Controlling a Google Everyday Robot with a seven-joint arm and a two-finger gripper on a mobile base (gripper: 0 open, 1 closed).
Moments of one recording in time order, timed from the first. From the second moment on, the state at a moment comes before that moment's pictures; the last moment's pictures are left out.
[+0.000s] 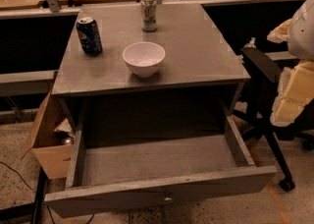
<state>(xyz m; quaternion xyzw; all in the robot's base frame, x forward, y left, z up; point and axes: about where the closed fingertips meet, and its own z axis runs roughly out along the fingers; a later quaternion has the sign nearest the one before) 0.438 -0.216 0.979 -0.60 0.78 -0.04 0.16</state>
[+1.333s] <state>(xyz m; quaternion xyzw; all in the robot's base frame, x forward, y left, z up) 0.537 -0.187 0.953 -0.53 0.78 0.07 0.34</state>
